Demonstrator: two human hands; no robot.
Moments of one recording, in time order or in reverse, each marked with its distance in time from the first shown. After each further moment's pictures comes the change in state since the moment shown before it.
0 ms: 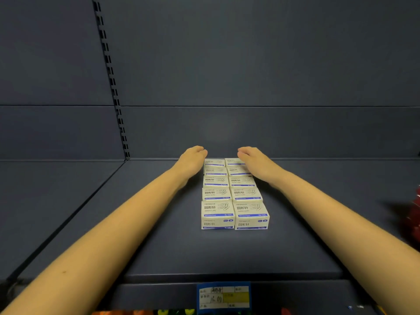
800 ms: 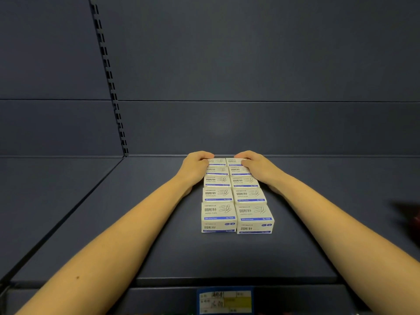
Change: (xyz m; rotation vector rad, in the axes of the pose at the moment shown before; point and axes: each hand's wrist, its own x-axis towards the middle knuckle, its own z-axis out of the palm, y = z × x) left_hand 0.001 -0.016 0.015 -0.137 0.007 -0.006; right_hand 0.009 0.018 0.011 0.113 -0.080 0.082
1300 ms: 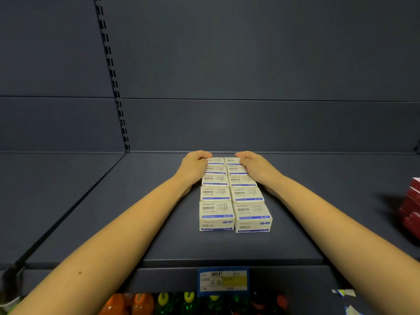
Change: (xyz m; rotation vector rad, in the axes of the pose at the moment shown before) left_hand -0.023 0.002 -0.001 0.005 0.001 0.017; right_hand -0.028 -0.006 0.005 0.051 0.050 0.007
